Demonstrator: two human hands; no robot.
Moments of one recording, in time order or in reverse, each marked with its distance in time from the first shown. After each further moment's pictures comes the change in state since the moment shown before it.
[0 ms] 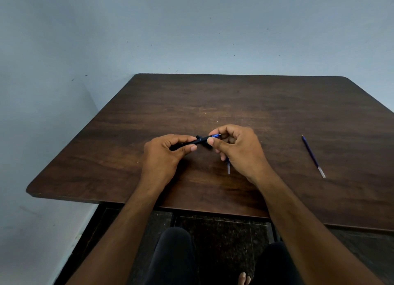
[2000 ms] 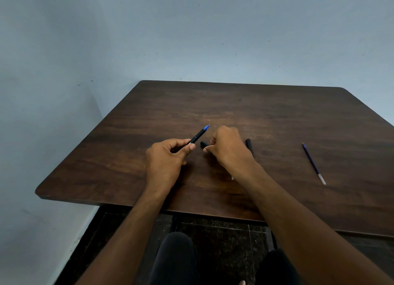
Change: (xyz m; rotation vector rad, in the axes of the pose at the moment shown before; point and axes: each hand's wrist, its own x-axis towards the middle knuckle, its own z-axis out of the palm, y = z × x) left_hand 0.000 0.000 -0.001 -0.053 0.138 -0.095; right_hand 0.061 -0.029 0.036 -0.827 -0.247 0.389
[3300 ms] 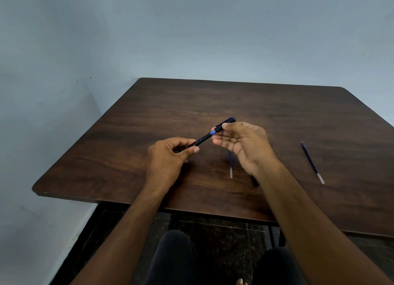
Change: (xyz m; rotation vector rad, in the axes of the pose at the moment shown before) left_hand 0.000 -0.004 0.004 -0.010 -0.094 -0.035; right_hand -0.029 0.049 0.000 1.607 0.044 -0.139
